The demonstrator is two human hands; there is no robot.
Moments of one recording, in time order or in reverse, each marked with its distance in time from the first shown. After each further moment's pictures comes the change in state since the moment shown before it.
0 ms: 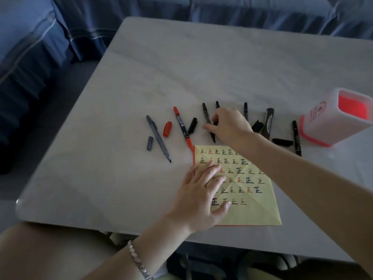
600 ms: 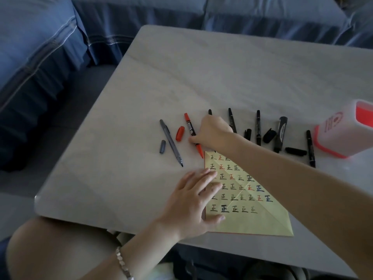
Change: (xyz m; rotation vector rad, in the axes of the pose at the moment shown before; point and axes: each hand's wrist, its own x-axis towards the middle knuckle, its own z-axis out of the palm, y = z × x) left_hand -0.022 -0.027 -0.016 0.084 -0.069 0.015; right_hand 0.010 -0.059 0.019 -0.119 -0.175 0.007
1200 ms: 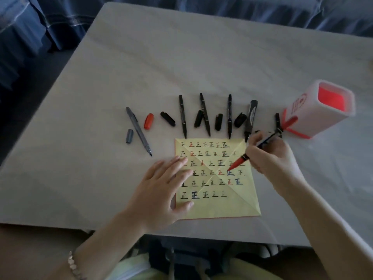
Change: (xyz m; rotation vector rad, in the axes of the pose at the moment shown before) left_hand -0.001 0.004 -0.006 0.062 -0.070 -0.020; right_hand -0.136 0.123 -0.020 0.975 0.210 0.128
